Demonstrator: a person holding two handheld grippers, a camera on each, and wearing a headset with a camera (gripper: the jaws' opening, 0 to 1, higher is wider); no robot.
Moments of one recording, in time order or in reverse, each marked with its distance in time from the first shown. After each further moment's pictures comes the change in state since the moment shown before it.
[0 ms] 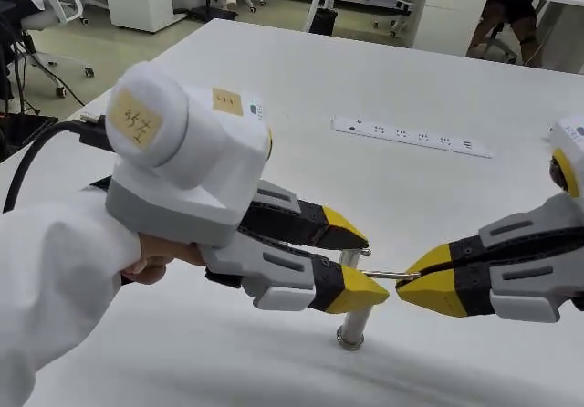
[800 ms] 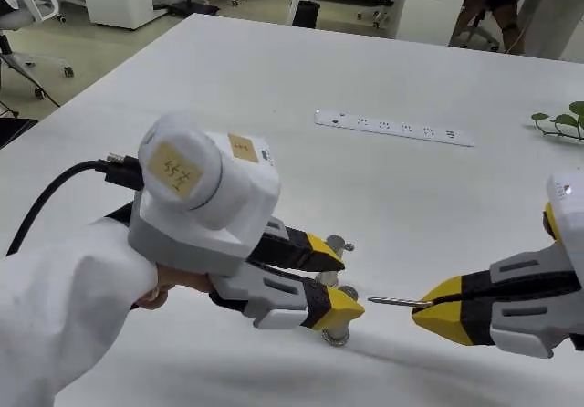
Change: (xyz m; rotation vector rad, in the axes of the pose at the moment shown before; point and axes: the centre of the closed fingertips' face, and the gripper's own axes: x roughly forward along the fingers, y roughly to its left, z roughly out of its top) left arm 0.028 0.012 -0.040 -0.023 0.127 0.034; right arm 0.002 -0.014 -0.055 0.108 0.049 -0.124
